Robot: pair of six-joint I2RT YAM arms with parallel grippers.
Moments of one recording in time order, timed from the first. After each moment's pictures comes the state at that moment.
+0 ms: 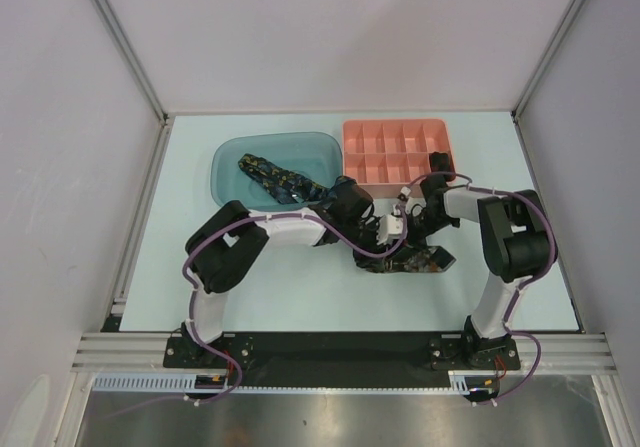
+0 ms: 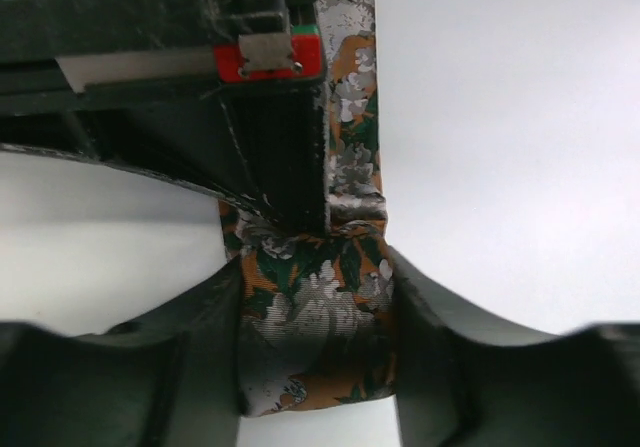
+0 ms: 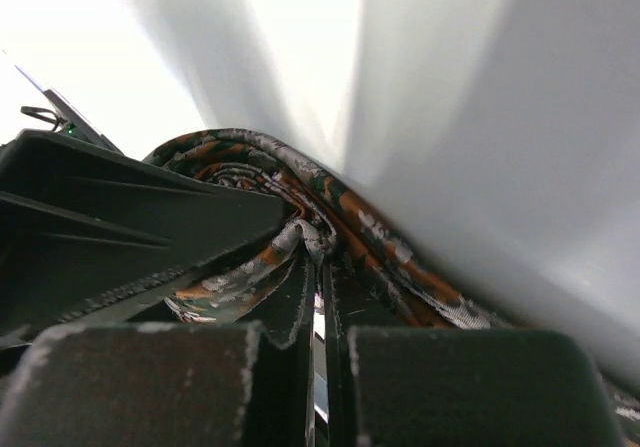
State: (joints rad) left arm -0.89 1.98 1.23 -0.08 0.63 0.43; right arm 0.21 1.84 0.97 -0.60 -0.75 0.21
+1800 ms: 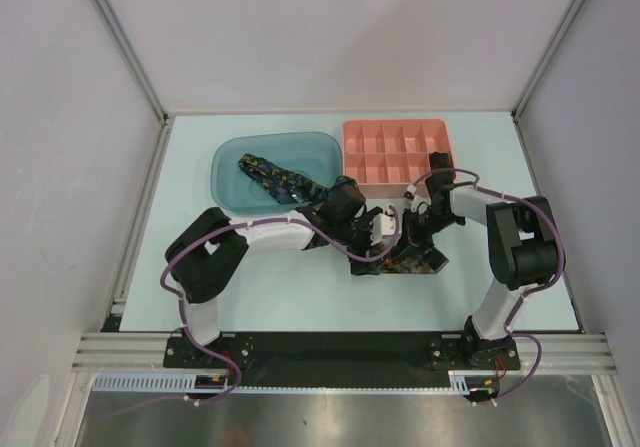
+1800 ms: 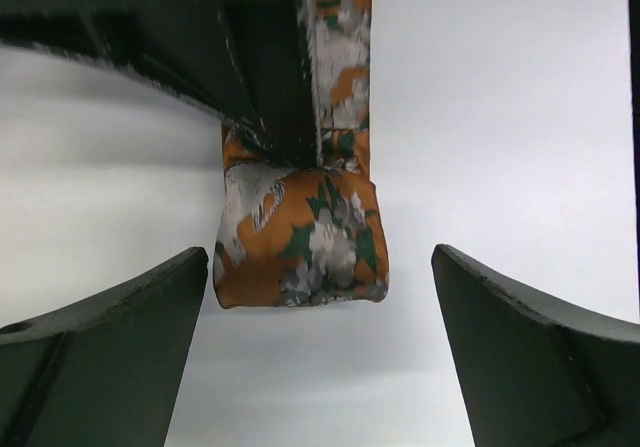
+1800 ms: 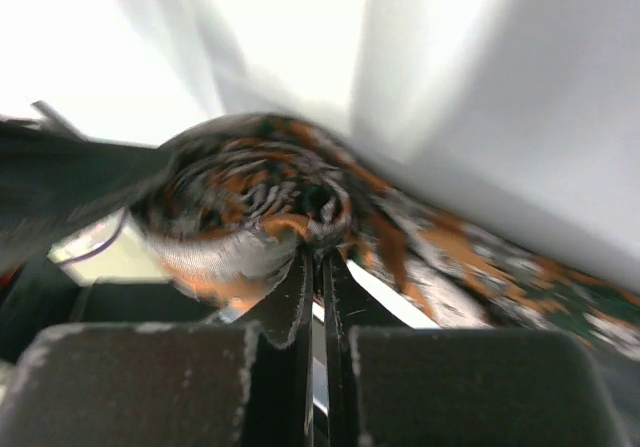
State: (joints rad) left arm -0.89 1.85 1.13 -0.09 0.56 0.43; right arm 0.18 1.78 0.97 -0.67 -0.70 0.22
